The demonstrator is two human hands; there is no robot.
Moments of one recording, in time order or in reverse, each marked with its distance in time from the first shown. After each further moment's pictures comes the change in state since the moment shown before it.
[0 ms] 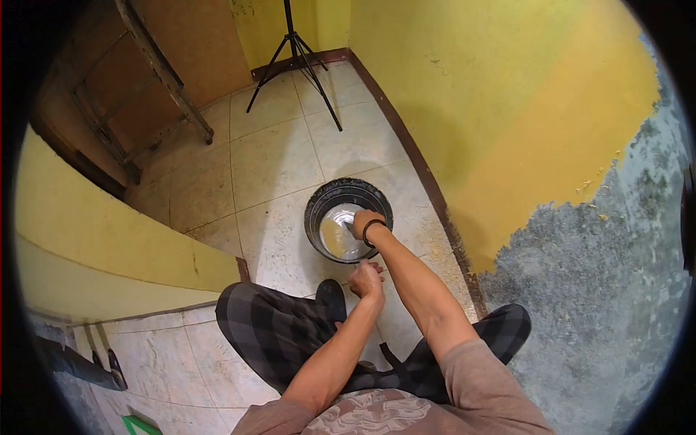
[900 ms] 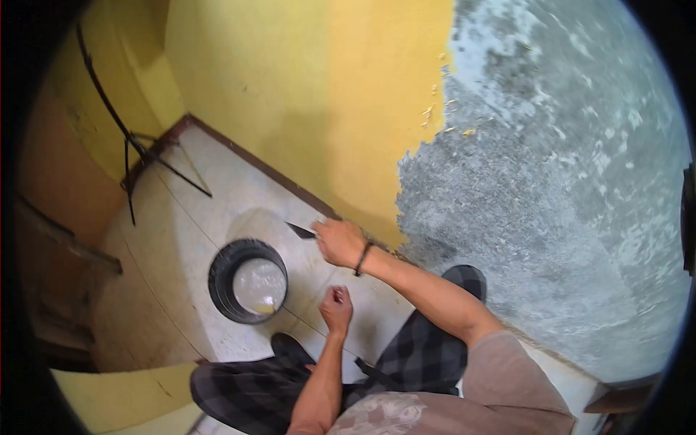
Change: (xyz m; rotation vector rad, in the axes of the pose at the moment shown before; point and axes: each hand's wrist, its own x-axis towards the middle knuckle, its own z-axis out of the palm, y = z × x) left_hand -0.010 -0.109 0.035 0.568 -0.668 1.022; right_hand -0.166 0.130 -0.079 0.135 0.574 0.092
